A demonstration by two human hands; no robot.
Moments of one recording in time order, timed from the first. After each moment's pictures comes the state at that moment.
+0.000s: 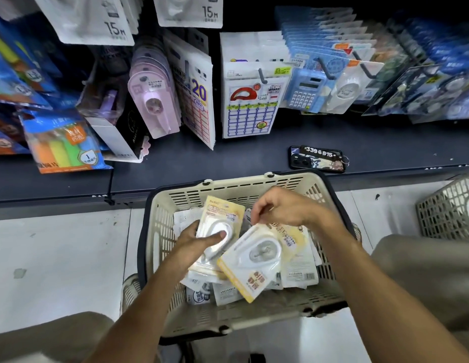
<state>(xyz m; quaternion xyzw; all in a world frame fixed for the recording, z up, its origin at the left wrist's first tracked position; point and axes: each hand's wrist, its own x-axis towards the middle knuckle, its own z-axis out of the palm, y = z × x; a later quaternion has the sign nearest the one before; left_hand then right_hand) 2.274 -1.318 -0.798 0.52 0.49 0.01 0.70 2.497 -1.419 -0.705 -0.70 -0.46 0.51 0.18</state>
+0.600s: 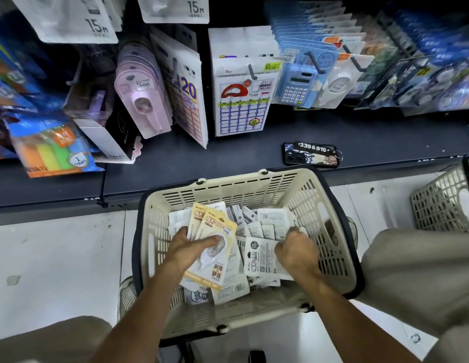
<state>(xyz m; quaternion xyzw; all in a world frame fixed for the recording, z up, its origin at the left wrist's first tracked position) 2.271 -1.320 -0.810 0.53 0.55 0.01 0.64 2.451 -1.496 -0.810 -0.95 -0.21 0.24 -0.02</state>
